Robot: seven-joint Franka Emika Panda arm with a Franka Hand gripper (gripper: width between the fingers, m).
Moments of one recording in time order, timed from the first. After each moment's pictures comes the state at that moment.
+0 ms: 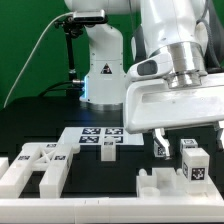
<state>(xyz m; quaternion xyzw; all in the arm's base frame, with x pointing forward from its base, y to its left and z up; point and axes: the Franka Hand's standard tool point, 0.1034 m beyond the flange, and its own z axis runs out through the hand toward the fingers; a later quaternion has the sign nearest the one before) 0.637 0.122 0.085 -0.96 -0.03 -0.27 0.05</state>
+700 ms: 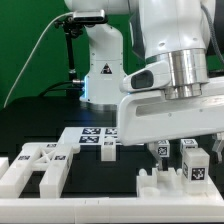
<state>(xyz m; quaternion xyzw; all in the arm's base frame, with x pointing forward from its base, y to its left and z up) 0.650 0.105 0.075 -0.99 -0.03 -0.08 0.06</state>
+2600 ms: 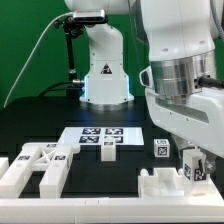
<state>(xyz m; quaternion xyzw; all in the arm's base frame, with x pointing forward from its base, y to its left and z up) 0.649 0.118 0.074 -0.82 0.56 0.03 0.09</state>
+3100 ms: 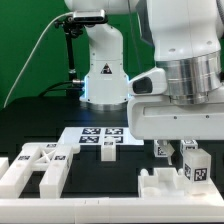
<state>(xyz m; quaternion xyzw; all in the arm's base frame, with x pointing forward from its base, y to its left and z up) 0.646 0.123 0.073 -0.98 0.20 0.00 0.09</state>
